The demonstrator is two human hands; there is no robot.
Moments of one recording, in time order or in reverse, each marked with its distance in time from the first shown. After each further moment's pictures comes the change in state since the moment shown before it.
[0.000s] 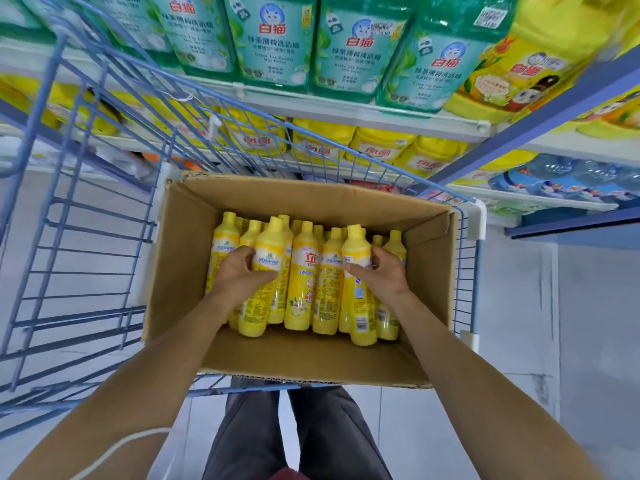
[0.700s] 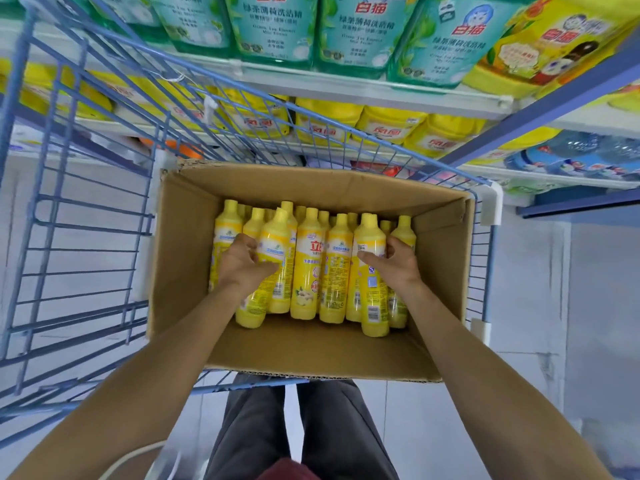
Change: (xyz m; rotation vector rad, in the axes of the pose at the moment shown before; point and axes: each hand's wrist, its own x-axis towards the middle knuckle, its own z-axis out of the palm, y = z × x) left_hand -0.002 0.009 0.000 0.130 0.096 -0.125; right_hand 0.013 0.008 0.000 -0.013 0.076 0.163
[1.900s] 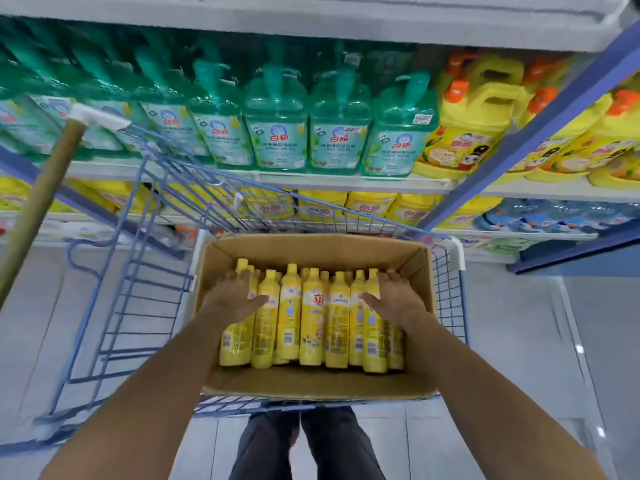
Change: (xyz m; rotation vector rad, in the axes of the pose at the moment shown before) left_hand -0.029 0.046 -0.092 0.735 -0.044 0.267; right_hand -0.042 -0.054 -0.046 -0.857 -0.053 -0.253
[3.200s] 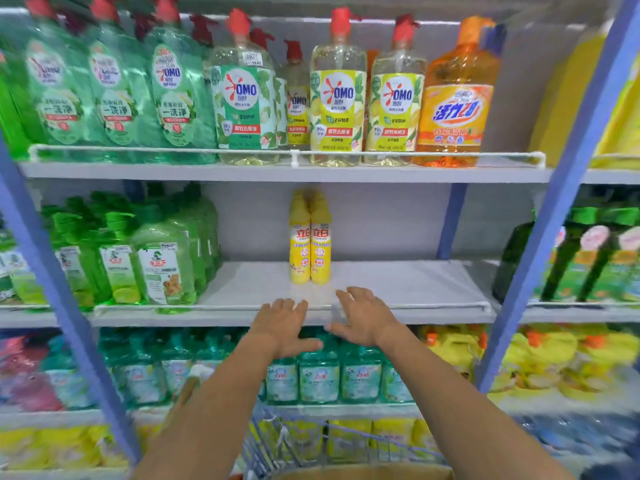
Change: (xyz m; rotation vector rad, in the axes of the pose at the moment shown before) left_hand -0.136 0.067 -0.383 0.394 0.619 0.412; right_hand -0.133 -0.246 -0.353 -0.230 0.669 -0.359
